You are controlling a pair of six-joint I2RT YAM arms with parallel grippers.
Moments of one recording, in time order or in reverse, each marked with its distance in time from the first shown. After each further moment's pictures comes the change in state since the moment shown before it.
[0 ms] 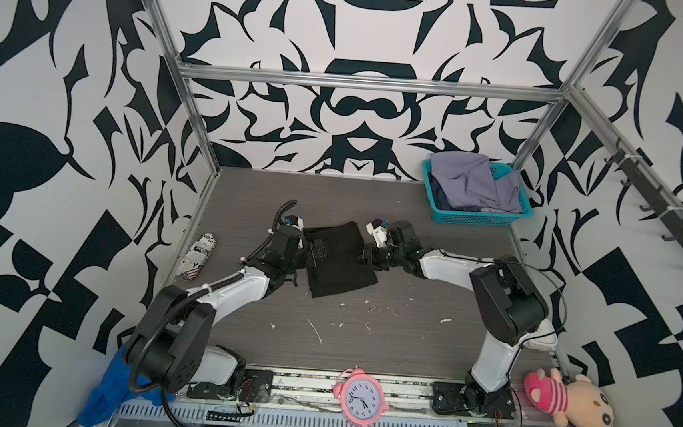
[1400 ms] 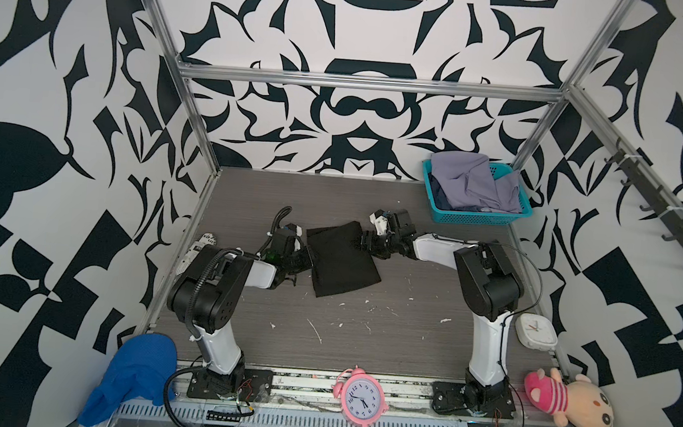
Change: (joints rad) left arm 0.098 0.393 0.011 0.264 0.243 -0.052; right arm -0.058 0.227 0.199 -0.079 0.026 -0.026
